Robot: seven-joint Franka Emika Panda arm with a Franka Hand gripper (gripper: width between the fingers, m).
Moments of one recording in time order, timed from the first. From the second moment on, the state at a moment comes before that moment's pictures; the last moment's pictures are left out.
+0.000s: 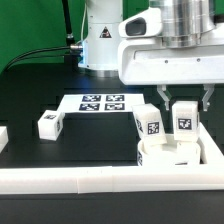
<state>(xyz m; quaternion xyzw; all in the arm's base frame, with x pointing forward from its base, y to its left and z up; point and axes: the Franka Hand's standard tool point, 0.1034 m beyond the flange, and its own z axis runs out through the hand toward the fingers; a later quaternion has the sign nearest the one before) 0.601 0.108 0.089 -0.97 0.25 0.00 0.07</state>
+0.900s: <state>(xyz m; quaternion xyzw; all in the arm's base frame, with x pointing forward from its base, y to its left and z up) 0.596 0.123 0.088 -0.79 0.61 0.05 0.06</state>
